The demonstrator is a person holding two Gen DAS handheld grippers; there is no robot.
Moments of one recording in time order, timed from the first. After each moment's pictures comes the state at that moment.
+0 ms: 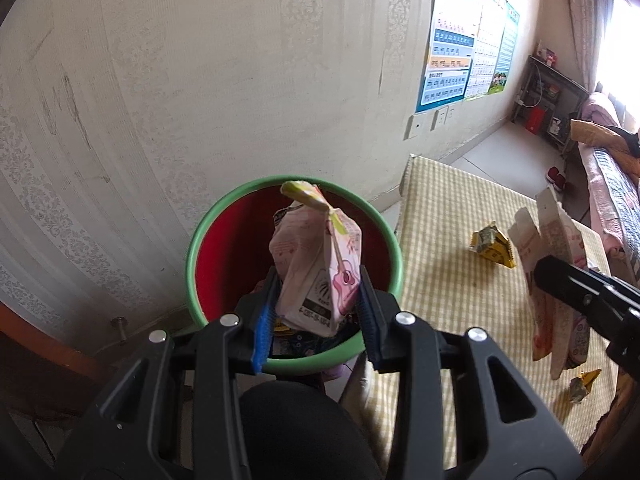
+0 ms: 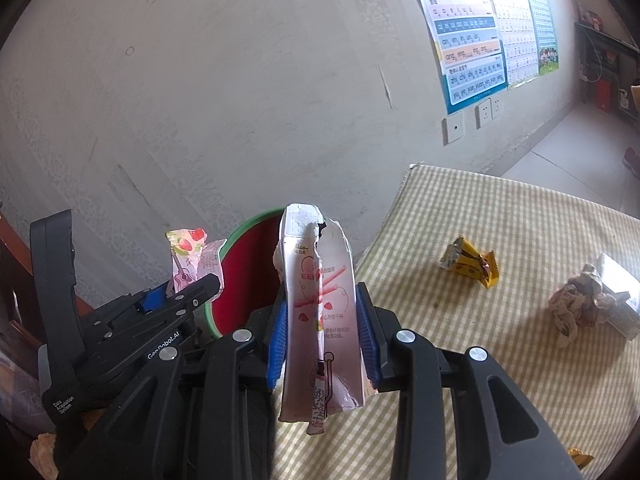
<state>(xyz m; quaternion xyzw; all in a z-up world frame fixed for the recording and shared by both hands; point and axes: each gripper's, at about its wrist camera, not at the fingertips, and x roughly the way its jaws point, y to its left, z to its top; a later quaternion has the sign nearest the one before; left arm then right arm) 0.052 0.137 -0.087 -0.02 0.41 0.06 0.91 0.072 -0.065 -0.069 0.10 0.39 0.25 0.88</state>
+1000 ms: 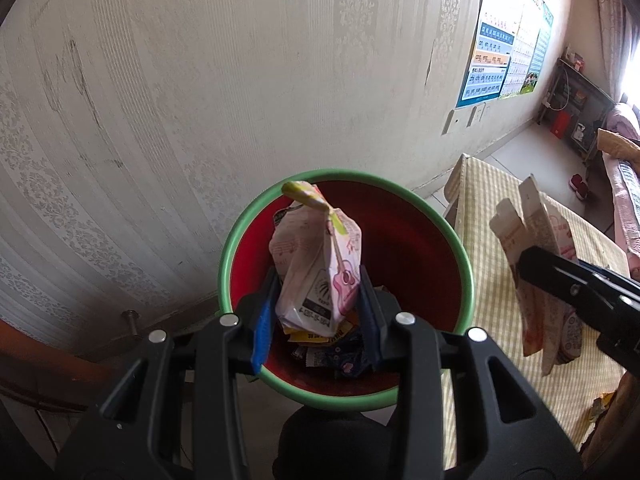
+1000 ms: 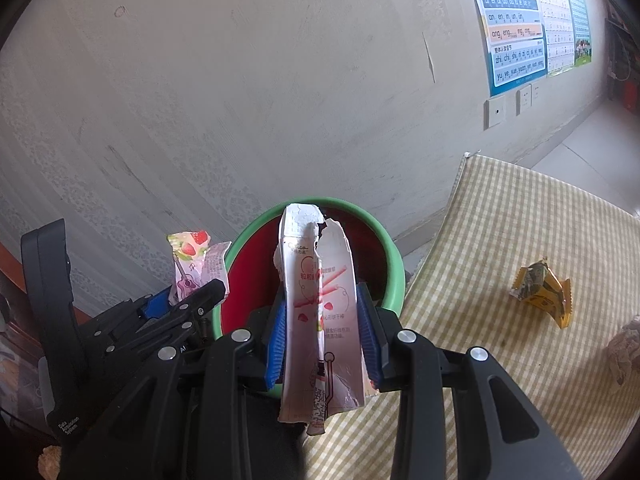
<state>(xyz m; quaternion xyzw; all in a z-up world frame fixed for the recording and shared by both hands) 0.086 0.195 -0.112 -0.04 0.43 0.09 0.90 0.132 0.008 -0.093 0.08 0.43 0.28 0.85</state>
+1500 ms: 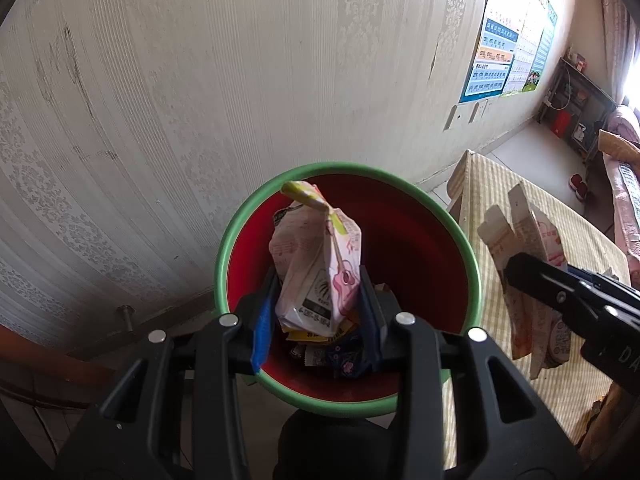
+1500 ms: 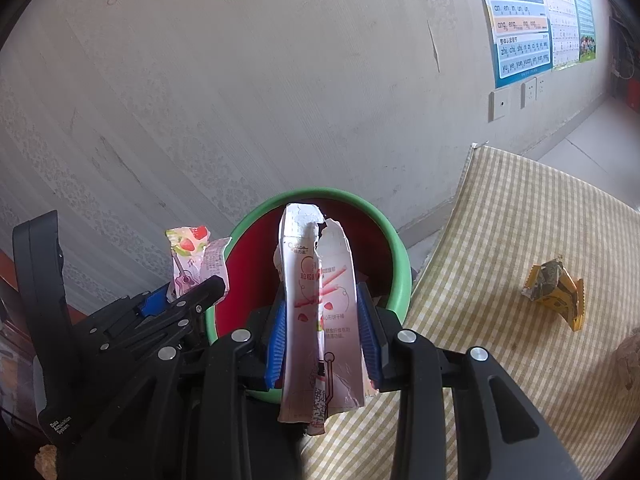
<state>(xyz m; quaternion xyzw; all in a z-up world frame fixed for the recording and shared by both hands) 0.093 0.202 -0.120 -0.05 0.44 0.09 0.89 0.143 0.020 -0.104 0.08 0.45 0.28 0.85</state>
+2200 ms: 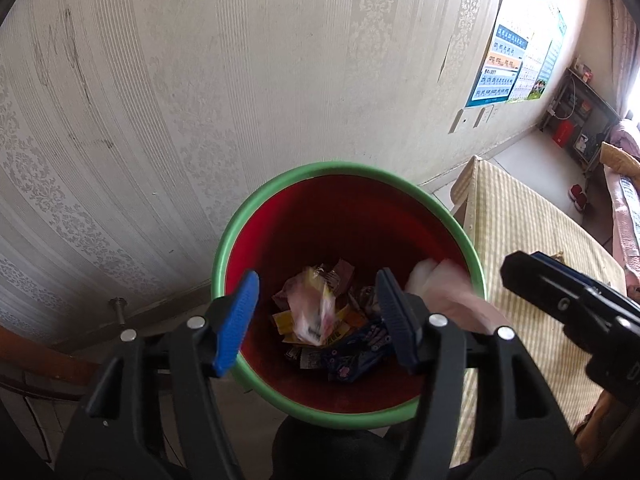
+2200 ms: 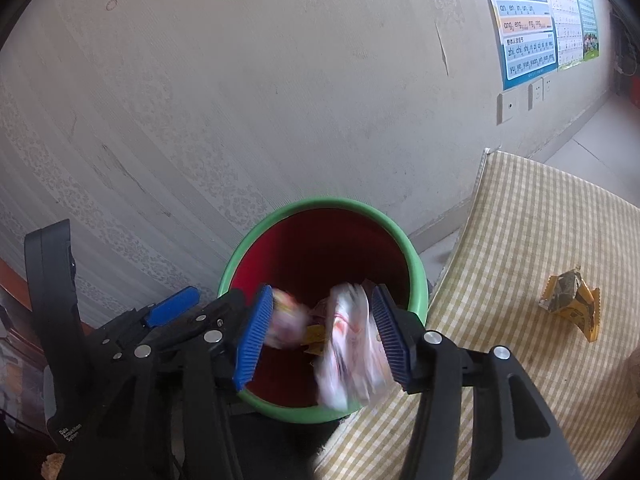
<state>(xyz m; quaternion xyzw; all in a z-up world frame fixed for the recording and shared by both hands) 0.102 0.207 -0.126 -0.07 0.45 0.09 0.89 0.151 0.029 -0.105 0.09 0.44 0.29 0.85</state>
